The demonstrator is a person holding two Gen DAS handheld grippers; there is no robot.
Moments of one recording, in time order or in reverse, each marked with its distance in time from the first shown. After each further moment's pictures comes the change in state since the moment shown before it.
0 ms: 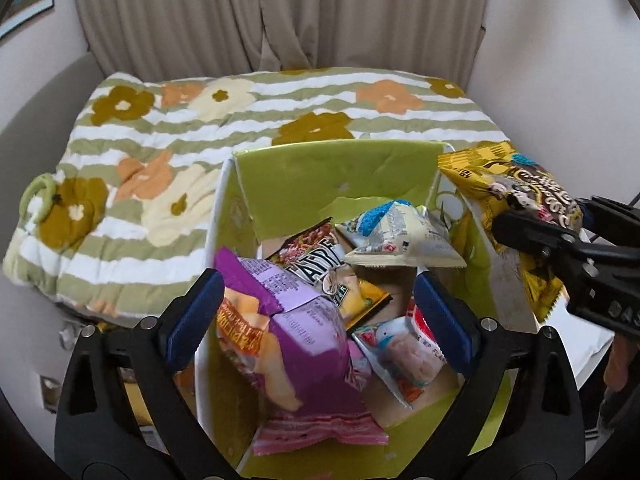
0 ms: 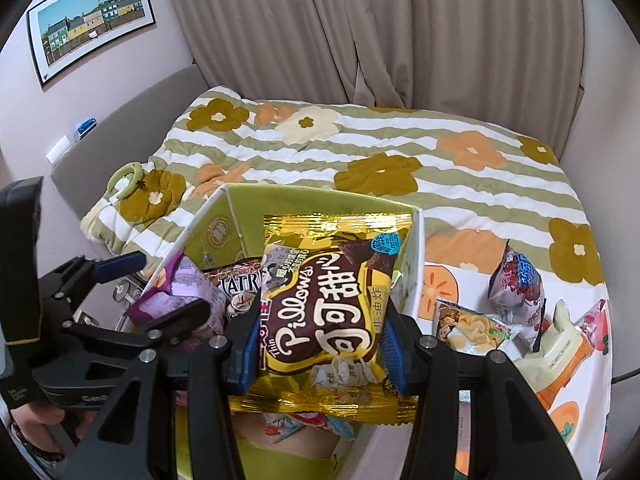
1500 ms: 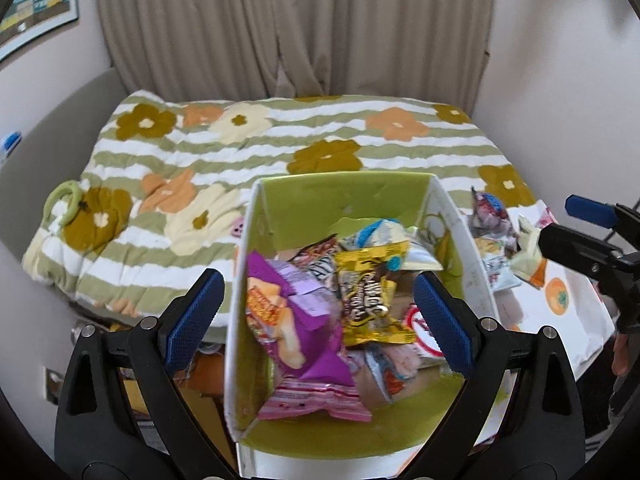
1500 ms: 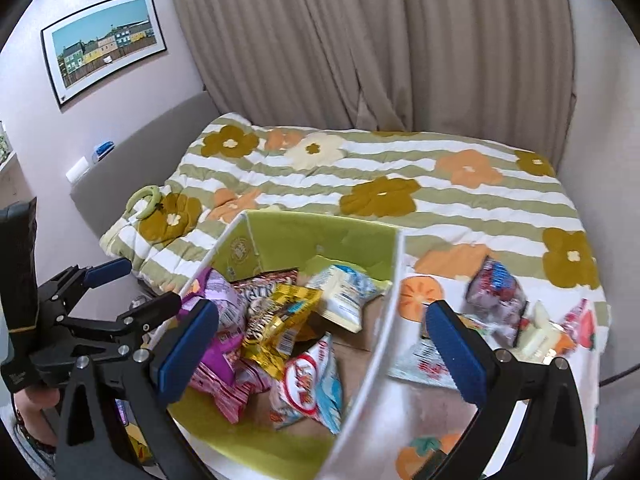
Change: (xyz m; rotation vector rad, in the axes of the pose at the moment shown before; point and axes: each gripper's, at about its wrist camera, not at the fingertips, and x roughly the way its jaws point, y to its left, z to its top) left arm -0.070 -0.013 -0.002 -0.022 -0.086 0.050; right arm -0.071 -0.009 -0.008 0.013 -0.094 0.019
